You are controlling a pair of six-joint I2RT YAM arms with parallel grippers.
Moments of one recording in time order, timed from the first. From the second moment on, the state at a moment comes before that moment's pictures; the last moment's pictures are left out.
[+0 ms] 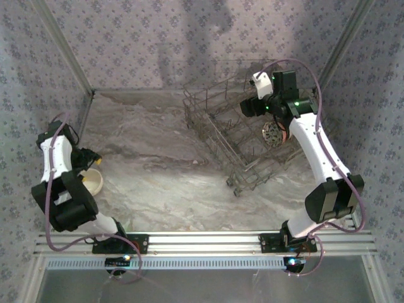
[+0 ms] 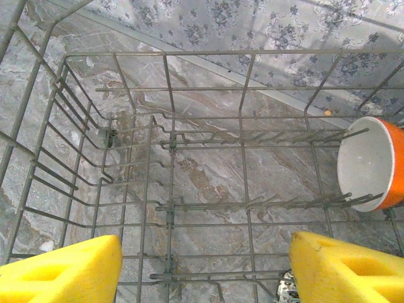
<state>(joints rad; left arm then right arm) 0.47 1.51 1.21 -1.17 0.06 -0.53 0.22 1.54 1.60 -0.71 -0.23 -0.22</state>
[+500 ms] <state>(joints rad) 0.45 1.74 1.22 -1.10 0.08 -0.43 0.24 1.58 1.63 -0.73 -0.21 -0.22</state>
